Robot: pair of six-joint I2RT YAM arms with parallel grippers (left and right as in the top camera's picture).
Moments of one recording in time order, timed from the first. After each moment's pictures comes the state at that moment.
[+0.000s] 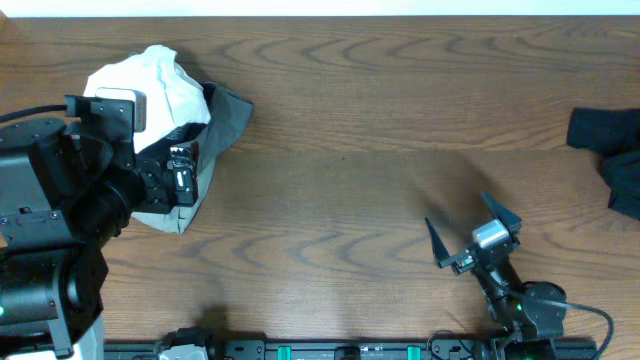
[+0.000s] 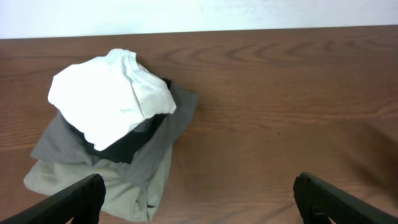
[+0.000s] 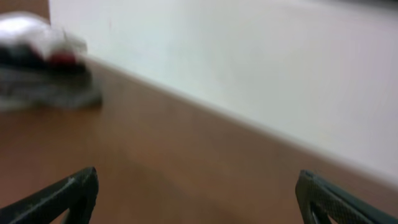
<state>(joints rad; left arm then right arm) 0.09 1.06 1.63 -1.25 0.23 0.08 0.10 0.01 0.01 0.07 -0.35 -0.17</state>
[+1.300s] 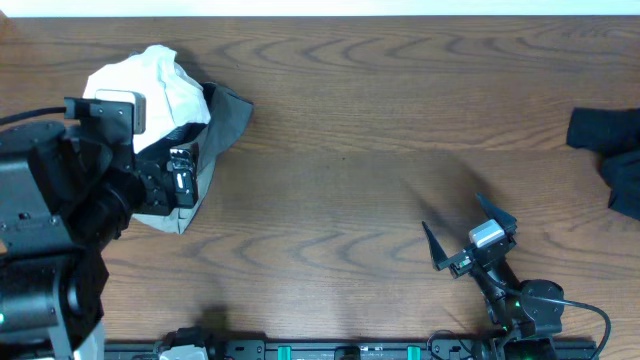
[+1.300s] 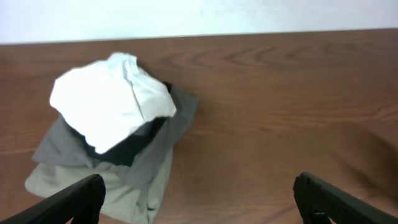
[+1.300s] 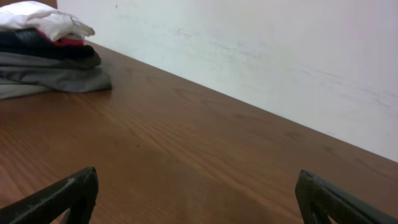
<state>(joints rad) 0.09 1.04 1.62 -1.23 0.23 0.08 0.10 0.01 0.01 -0.04 -0.37 -0.17</state>
